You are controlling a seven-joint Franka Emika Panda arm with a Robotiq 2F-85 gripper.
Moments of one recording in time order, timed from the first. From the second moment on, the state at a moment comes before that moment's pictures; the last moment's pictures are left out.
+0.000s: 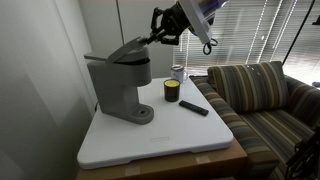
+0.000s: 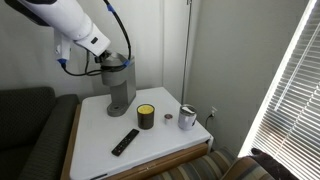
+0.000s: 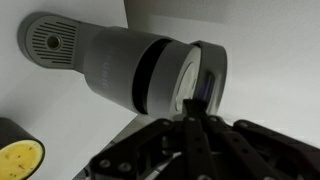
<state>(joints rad) 0.29 0.26 -0.01 -2.02 1.89 2.88 -0.68</state>
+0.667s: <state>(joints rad) 0.32 0.27 -0.01 -1.94 1.83 2.96 -0.67</state>
